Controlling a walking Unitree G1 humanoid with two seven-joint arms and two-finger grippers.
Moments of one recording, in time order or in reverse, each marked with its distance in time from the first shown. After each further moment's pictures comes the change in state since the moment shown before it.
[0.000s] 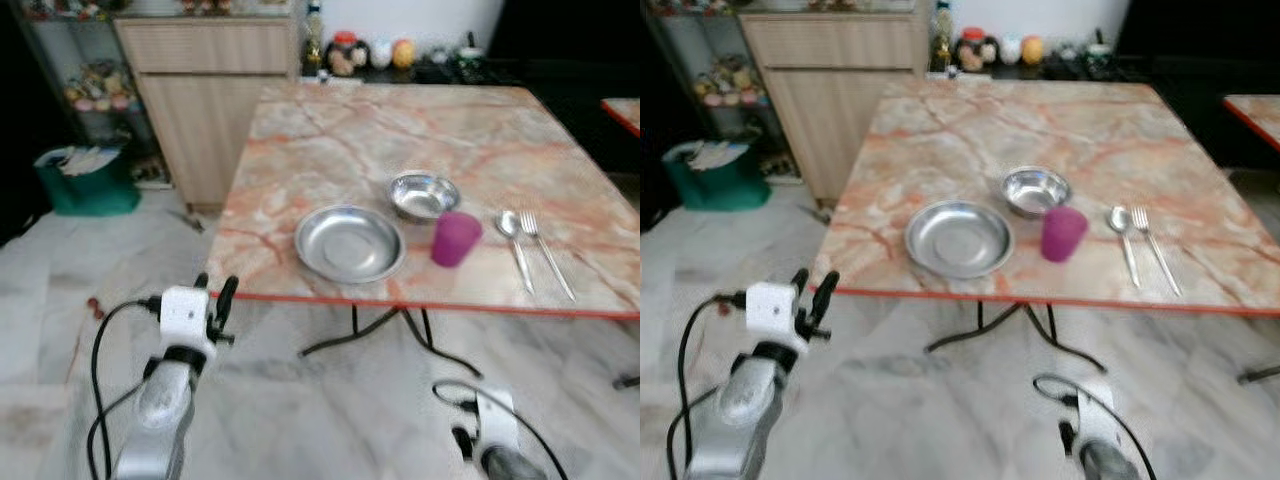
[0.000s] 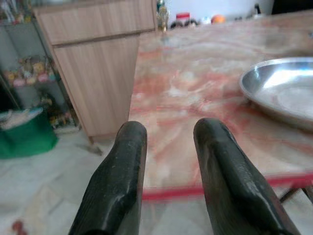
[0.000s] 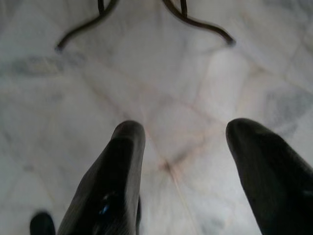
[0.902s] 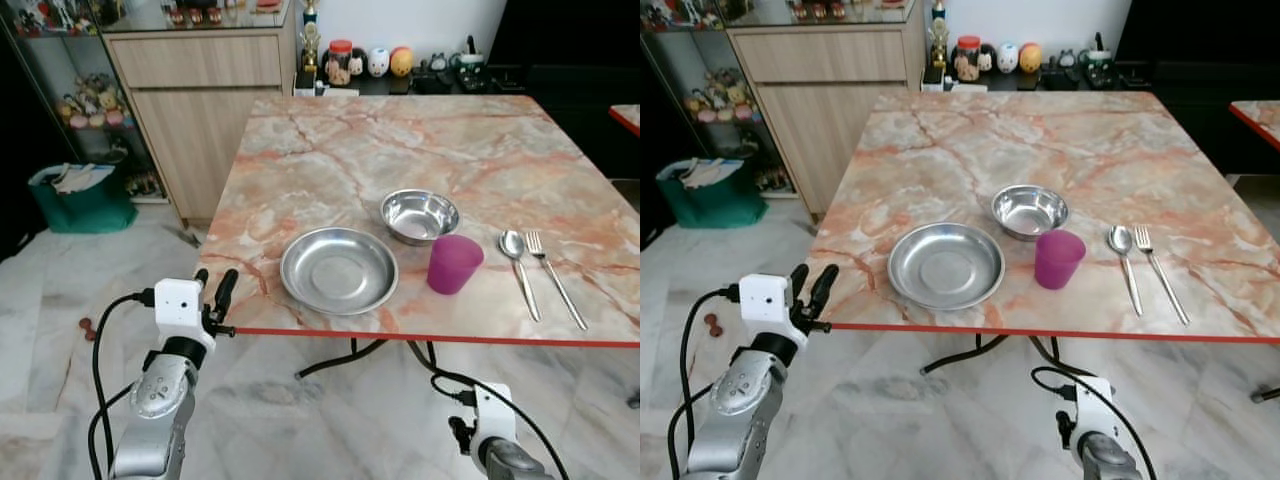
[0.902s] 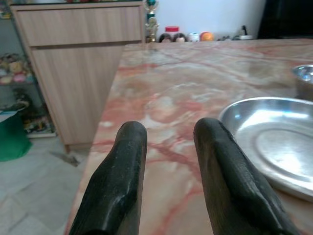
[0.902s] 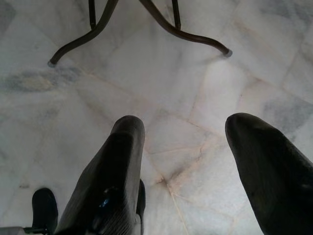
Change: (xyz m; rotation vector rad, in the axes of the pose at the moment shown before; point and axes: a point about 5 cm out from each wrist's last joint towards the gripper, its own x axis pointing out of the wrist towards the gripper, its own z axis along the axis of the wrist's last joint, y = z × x) left arm 0.010 -0.008 0.010 -0.108 -0.006 -0.030; right arm 0.000 -0.006 -0.001 0.011 0.005 -0.014
